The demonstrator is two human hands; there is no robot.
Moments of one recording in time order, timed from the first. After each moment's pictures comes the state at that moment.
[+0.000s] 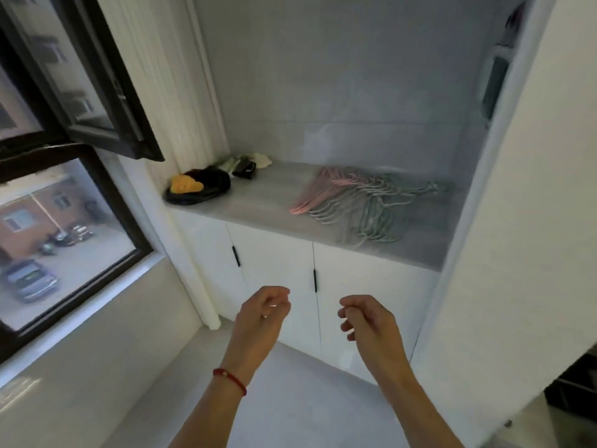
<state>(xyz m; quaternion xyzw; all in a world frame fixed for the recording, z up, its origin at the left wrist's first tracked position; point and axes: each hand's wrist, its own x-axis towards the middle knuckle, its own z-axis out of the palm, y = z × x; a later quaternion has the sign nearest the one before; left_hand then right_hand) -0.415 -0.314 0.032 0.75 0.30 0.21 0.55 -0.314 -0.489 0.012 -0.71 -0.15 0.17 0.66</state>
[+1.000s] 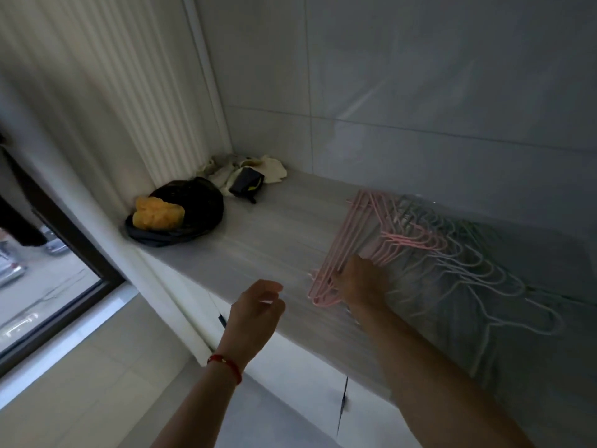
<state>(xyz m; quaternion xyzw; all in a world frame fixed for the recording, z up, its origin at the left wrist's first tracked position) -0.084 -0.019 0.005 0.79 0.37 0.15 0.47 0.120 -0.107 -0.027 -0.96 -0.22 0.07 0.19</state>
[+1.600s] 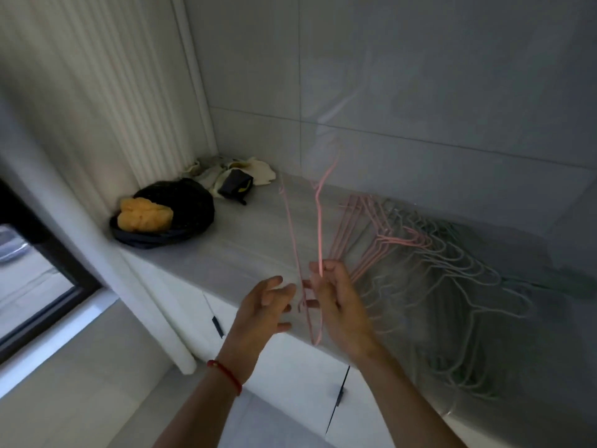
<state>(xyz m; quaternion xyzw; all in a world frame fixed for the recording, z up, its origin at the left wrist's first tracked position) -0.102 -0.023 0.029 0.63 0.31 0.14 0.70 0.001 -0.142 0.017 -0.66 -0.29 0.19 0.67</state>
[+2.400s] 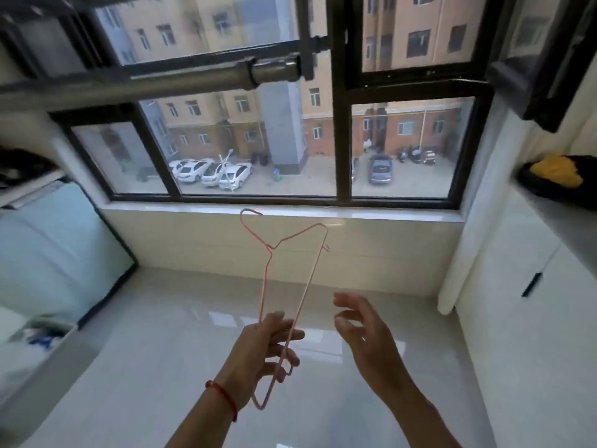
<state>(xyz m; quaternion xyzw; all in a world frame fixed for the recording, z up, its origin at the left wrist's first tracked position) -0.602 -0.402 0.040 0.27 0.67 0.45 0.52 -0.417 -0.328 -0.002 -0.40 -0.67 0.48 0.40</state>
